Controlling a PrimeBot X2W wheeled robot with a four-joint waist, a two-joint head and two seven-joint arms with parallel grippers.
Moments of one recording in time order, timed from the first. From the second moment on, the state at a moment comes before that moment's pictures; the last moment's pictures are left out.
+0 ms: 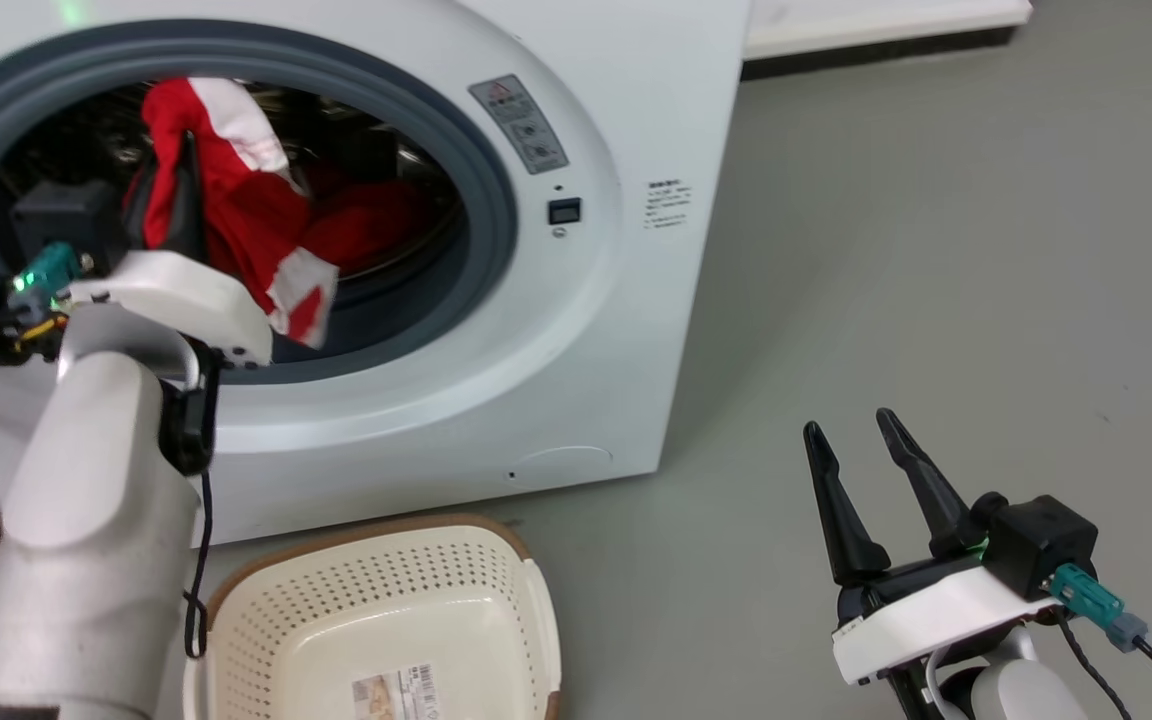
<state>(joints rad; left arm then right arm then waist) -0.78 0.32 -0.17 0.73 -0.32 -0.02 -0.26 -0.11 -0.05 0.19 0.12 0.26 0.13 -0.20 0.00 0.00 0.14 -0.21</state>
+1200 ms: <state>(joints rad) -0.06 0.18 -0.17 0.26 -0.39 0.10 -0.25 -0.12 -0.05 0.16 0.03 0.21 0.13 -0.15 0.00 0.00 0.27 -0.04</state>
